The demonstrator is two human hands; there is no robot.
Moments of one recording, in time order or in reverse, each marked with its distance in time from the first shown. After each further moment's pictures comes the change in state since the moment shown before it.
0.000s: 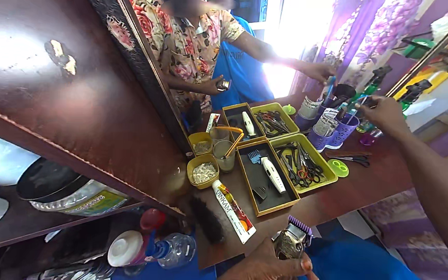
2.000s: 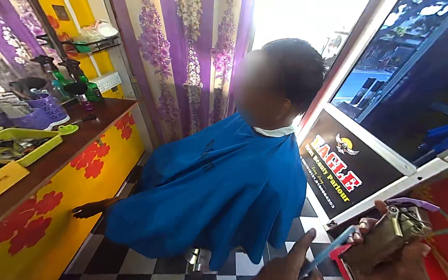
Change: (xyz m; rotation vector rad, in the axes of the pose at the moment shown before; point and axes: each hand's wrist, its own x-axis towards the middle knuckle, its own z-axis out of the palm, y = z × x) left_hand -0.341 -0.396 0.426 0.780 -1.285 0.127; right_hand -1.192 -0.165 -0.292 0.949 1.199 0.238
